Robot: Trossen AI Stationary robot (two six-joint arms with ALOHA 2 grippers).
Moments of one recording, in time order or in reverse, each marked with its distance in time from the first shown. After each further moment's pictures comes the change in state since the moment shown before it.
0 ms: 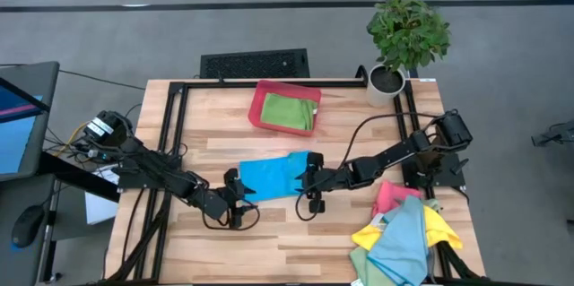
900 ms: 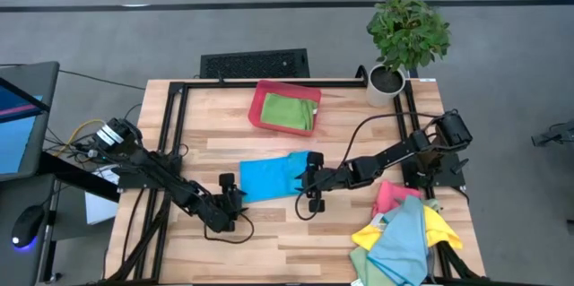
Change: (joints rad) left arm -0.068 0.137 0.004 -0.158 -0.076 0.091; right arm 0.002 0.000 0.000 -0.003 0.002 0.001
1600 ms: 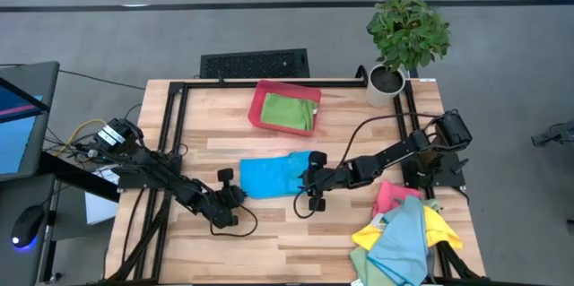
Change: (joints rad) left arm 0.040 0.008 0.027 -0.096 -0.034 -0.046; right arm -0.012 0.000 -0.002 -0.065 0.012 0.089
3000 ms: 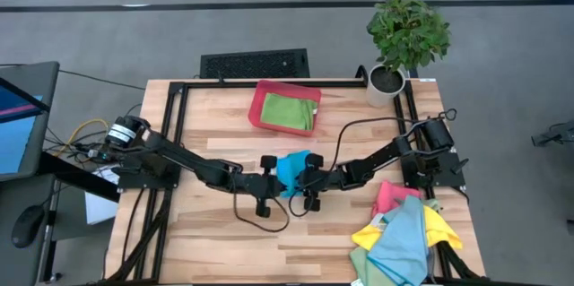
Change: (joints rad) left arm 0.310 0.062 0.349 0.117 0.329 0.595; right arm -0.017 0.151 -0.020 0.180 -0.006 0.025
